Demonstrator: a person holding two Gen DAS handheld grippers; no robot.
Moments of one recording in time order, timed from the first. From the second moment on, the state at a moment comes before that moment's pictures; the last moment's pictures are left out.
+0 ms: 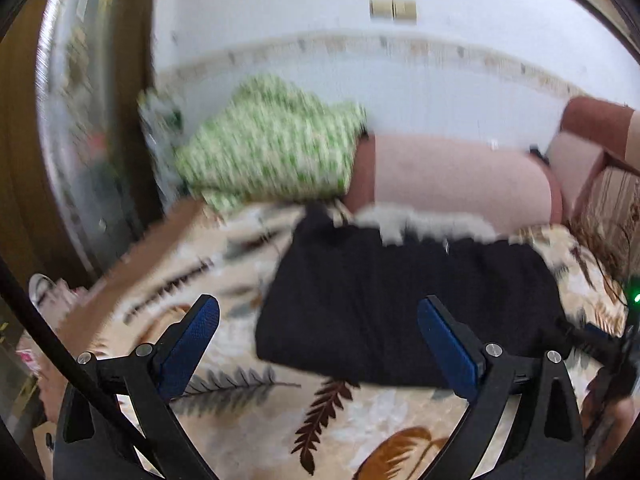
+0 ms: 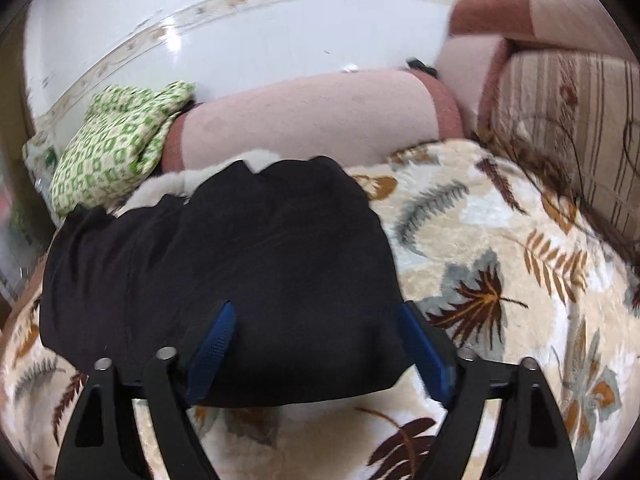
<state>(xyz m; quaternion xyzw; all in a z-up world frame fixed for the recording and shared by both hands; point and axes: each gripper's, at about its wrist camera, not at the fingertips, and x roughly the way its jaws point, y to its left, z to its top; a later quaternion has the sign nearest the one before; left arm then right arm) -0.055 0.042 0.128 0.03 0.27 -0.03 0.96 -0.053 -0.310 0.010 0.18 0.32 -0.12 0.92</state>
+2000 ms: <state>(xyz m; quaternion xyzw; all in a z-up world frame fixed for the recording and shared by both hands) 0.045 0.121 0.086 -0.09 0.34 -0.01 0.94 -0.086 -0.330 0.014 0.30 0.35 -0.14 0.88</state>
